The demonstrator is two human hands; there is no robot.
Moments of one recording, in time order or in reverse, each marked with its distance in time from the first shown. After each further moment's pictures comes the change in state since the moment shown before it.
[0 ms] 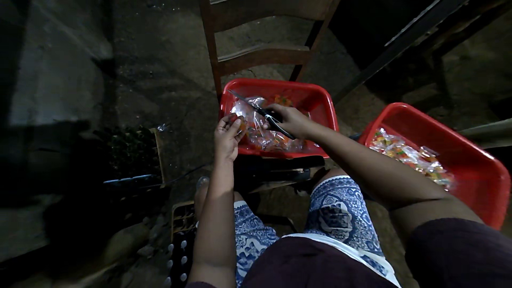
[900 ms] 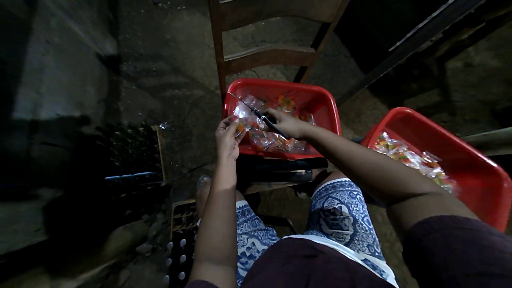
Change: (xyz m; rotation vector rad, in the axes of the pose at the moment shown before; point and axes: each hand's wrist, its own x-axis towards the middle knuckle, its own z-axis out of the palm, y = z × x) left_hand 0.003 0.002 0.000 0.001 0.162 -0.043; right_hand 0.021 0.001 0.016 0.262 -0.178 0.151
